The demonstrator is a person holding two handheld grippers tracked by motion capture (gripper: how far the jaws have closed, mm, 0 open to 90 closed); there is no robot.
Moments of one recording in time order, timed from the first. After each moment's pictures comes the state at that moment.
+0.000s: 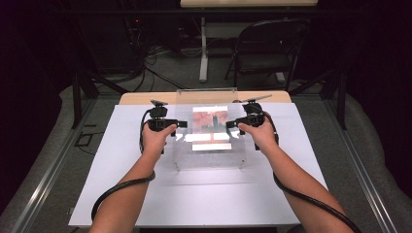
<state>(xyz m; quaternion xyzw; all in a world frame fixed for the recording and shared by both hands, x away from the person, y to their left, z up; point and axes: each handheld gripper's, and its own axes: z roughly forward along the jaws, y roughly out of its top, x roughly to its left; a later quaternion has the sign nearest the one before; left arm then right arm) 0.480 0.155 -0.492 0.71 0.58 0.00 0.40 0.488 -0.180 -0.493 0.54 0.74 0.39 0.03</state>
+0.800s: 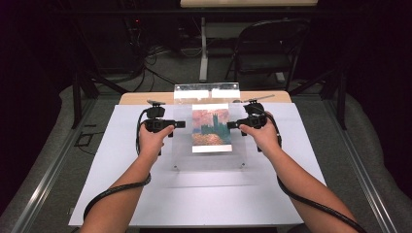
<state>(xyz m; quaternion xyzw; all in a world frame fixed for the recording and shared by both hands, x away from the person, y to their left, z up) 0.463 0.158 -0.476 0.72 0.56 0.02 0.41 0.470 -0.180 -0.477 0.52 0.75 0.39 0.06</state>
